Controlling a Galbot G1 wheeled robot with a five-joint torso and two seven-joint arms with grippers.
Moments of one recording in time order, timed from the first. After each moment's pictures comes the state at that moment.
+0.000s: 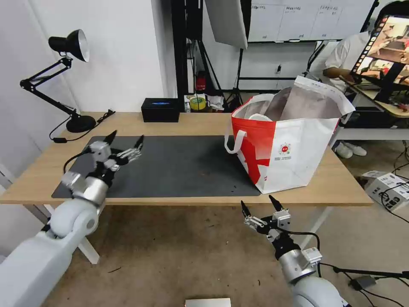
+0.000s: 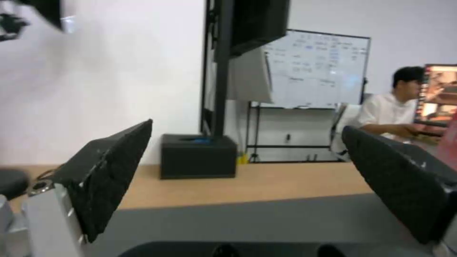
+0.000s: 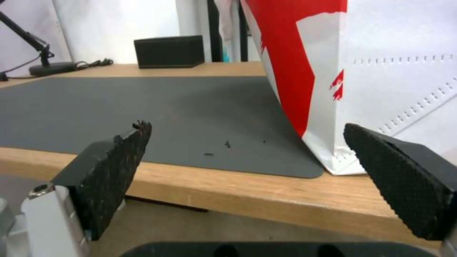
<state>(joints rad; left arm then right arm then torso) 1.17 -0.81 -0.45 -1.86 -0.78 -0.22 -0.02 -1.49 0.90 0.16 2.07 0.46 0.20 0.29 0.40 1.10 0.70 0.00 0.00</state>
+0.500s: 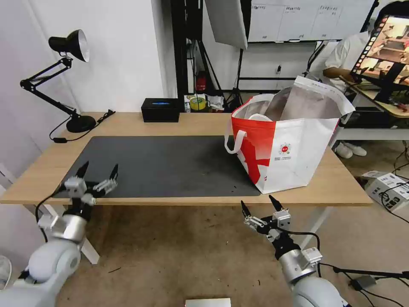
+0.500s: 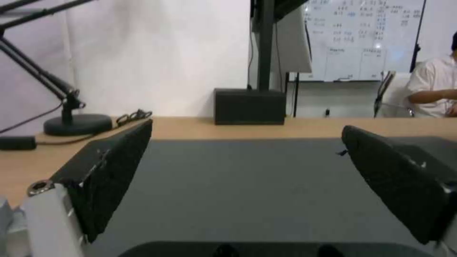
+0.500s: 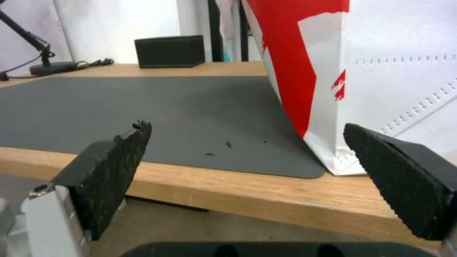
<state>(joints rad) 1.44 -0.90 -0.60 -1.81 -0.66 -0.35 0.02 -1.49 0.90 0.16 2.07 0.46 0.20 0.29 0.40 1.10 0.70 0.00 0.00</state>
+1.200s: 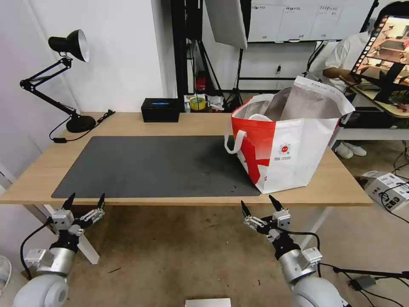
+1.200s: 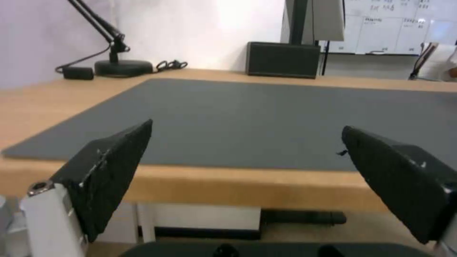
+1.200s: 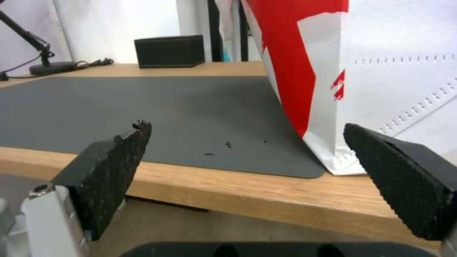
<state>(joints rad) 1.62 -0.98 -0.69 -1.76 -0.65 -0.40 0.06 -1.49 0.90 0.16 2.07 0.46 0.20 0.29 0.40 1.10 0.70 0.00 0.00</state>
